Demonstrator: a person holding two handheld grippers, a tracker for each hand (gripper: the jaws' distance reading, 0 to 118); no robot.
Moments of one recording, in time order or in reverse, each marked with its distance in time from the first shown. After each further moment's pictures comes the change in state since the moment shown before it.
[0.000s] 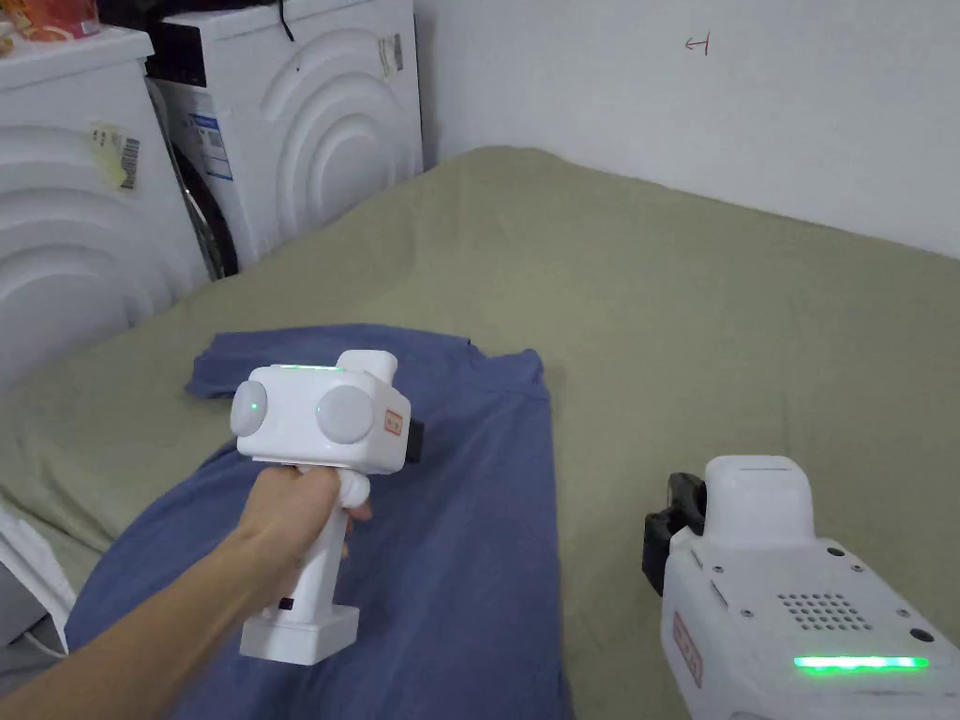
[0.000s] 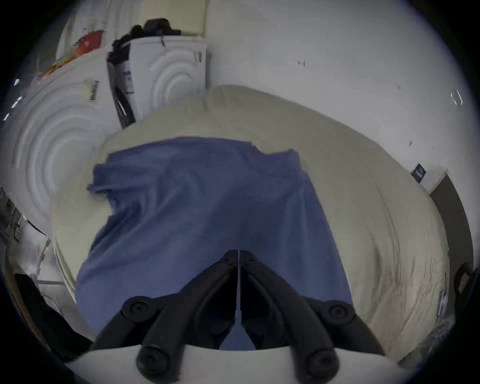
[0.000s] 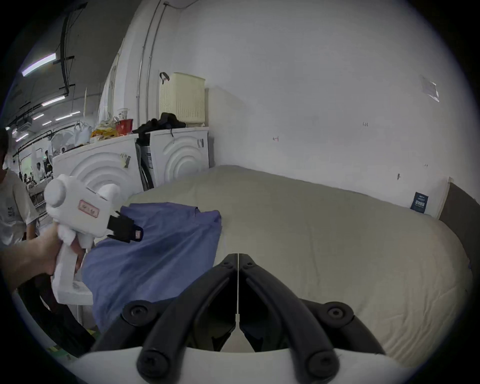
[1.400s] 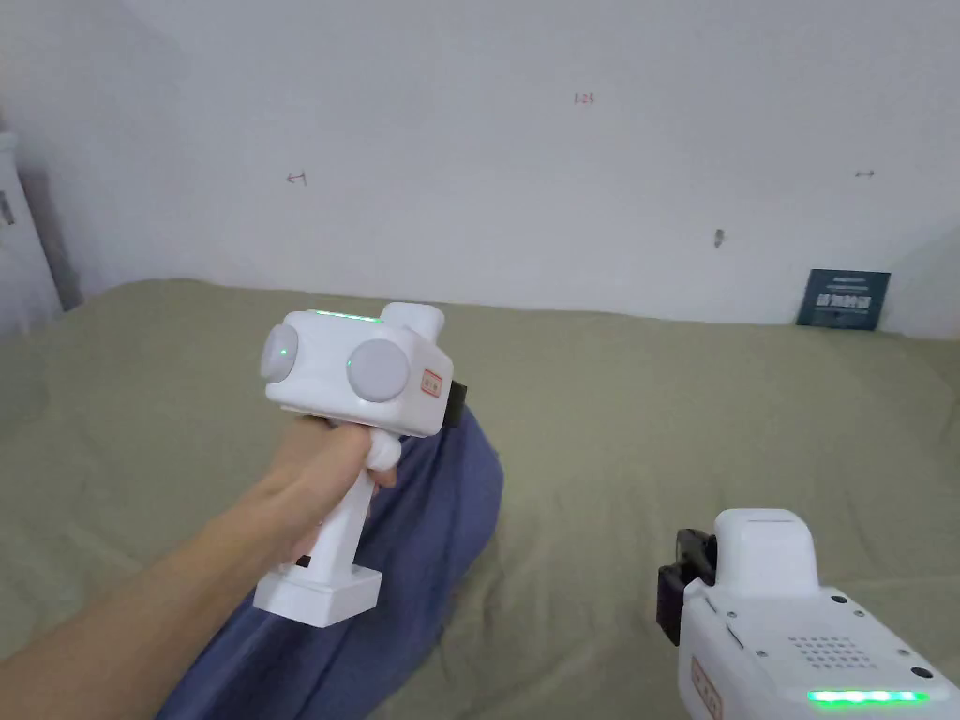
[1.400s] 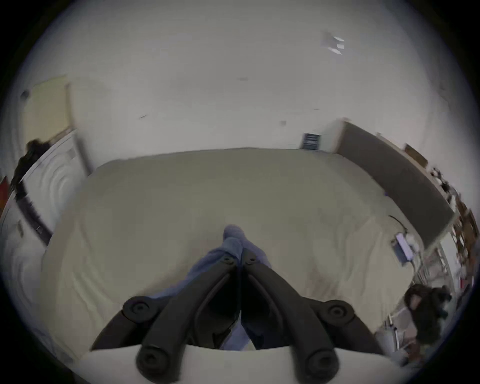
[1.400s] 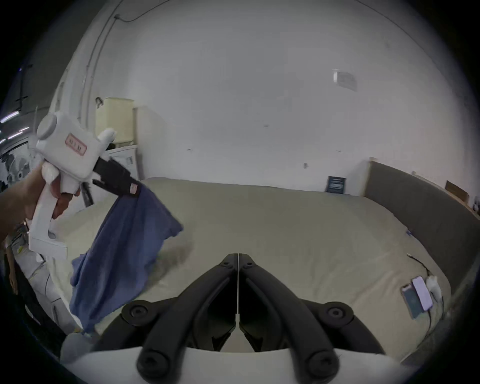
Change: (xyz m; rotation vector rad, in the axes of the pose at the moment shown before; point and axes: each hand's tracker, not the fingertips) left arm 0.407 -0.018 0.196 0.197 -0.433 -0.520; right arm 0.216 -0.045 0.263 0.066 -0.471 -0.171
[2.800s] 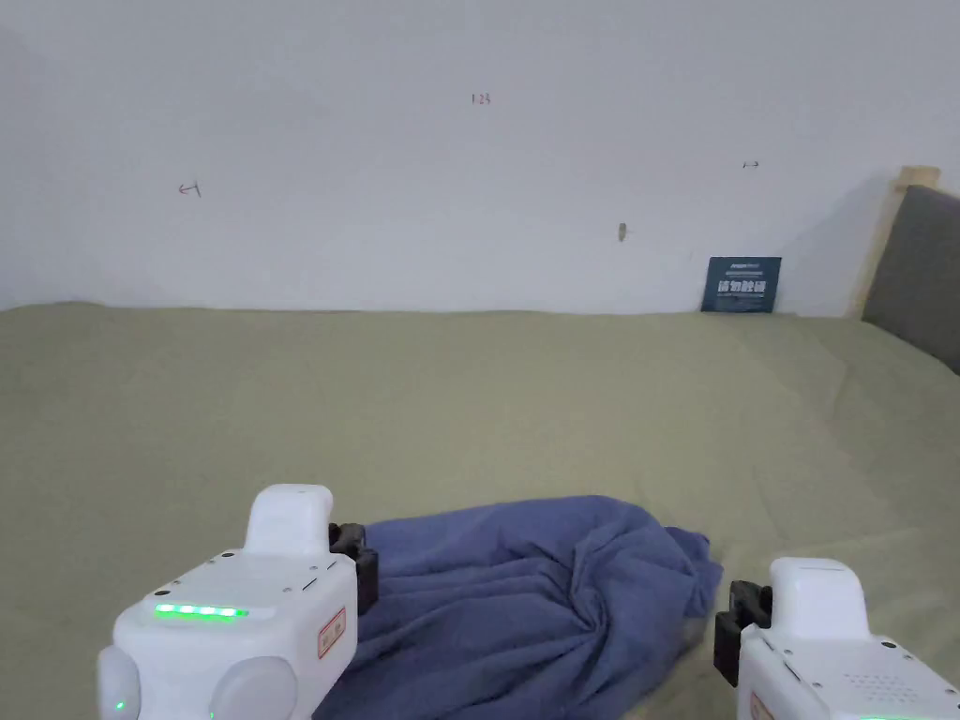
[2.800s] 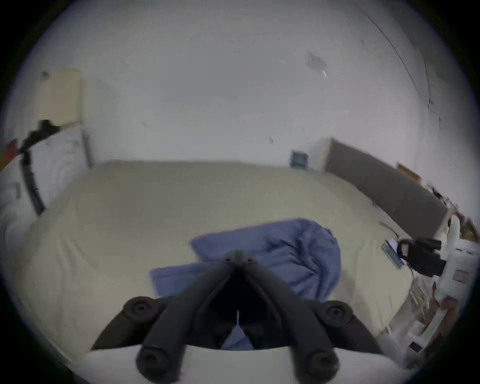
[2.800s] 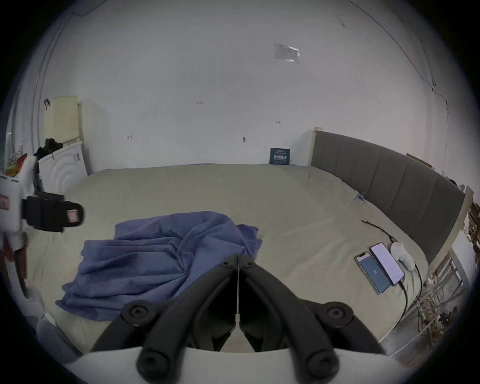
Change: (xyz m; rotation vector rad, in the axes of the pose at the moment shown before) left arm -0.005 -0.157 0.049 0.275 0.110 0.133; right arm 0.068 -0.040 -0.007 -0.091 -0.146 -0.064
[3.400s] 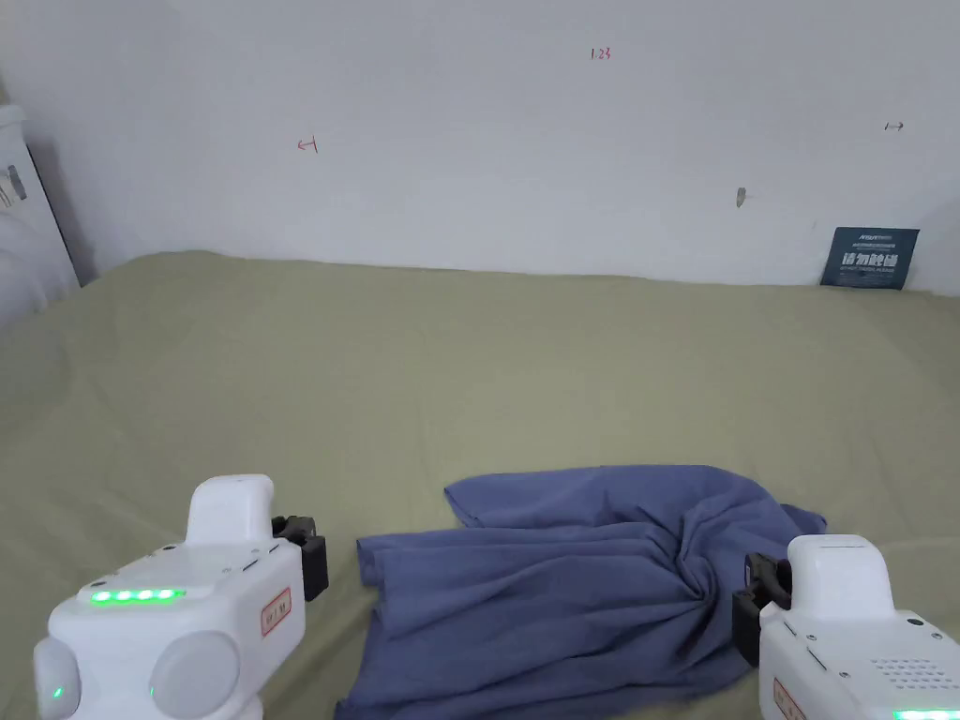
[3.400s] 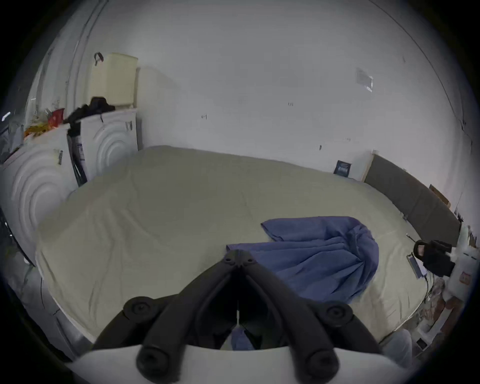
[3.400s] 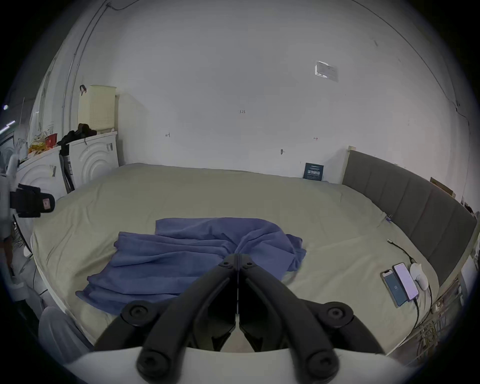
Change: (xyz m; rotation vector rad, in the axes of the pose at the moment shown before) left arm -0.086 -0.017 0.014 -0.130 0.147 0.098; right arm -0.063 -0.004 -0.008 0.009 0.139 0.100
